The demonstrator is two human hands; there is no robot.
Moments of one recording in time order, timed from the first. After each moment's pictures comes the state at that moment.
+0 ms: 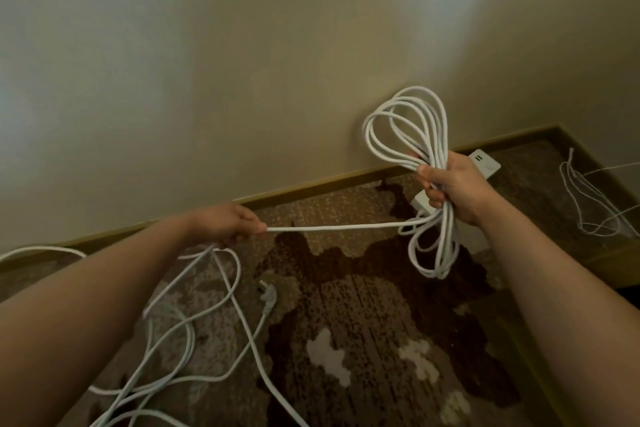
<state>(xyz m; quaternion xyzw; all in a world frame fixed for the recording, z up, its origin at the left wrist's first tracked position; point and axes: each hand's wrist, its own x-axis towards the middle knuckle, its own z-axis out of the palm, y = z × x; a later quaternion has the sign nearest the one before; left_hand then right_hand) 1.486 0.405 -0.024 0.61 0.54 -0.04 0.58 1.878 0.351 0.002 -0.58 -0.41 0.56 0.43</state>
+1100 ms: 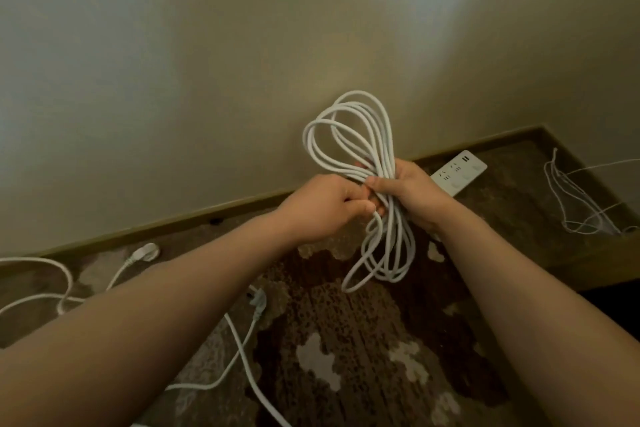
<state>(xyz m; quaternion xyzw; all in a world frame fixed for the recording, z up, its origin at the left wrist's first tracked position) 1.641 0.363 0.050 0.84 0.40 0.09 0.35 1.832 0.354 -0.001 -0.50 -0.47 0.60 0.41</state>
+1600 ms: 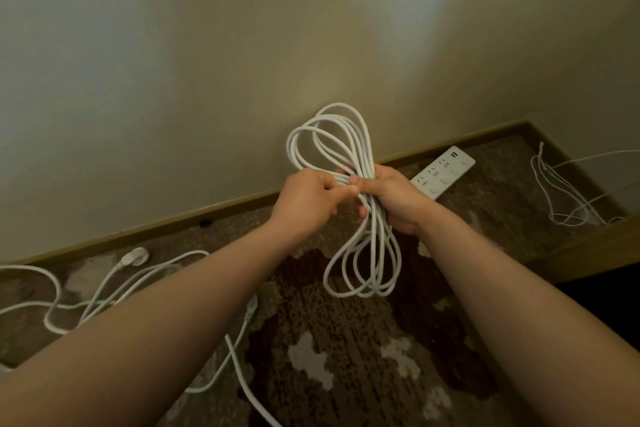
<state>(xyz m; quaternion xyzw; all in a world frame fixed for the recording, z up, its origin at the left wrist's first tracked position) 1.654 0.365 0.026 0.72 0.55 0.21 0.37 1.822 0.349 -0.002 -0.47 -0.38 0.68 0.41</state>
